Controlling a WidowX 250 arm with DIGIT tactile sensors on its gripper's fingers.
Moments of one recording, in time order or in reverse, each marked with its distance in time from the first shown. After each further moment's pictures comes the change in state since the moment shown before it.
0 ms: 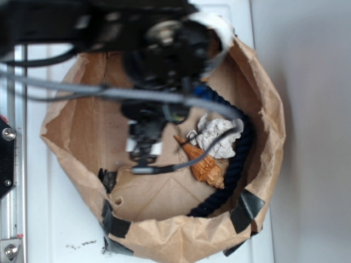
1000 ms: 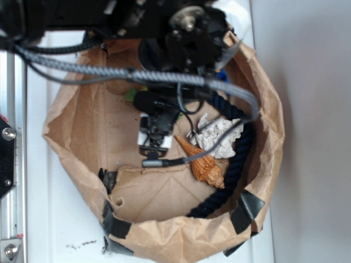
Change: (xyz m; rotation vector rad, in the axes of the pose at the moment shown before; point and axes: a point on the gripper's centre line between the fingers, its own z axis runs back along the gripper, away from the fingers) arm -0.013 0.014 -0.009 0.009 0.010 -0.008
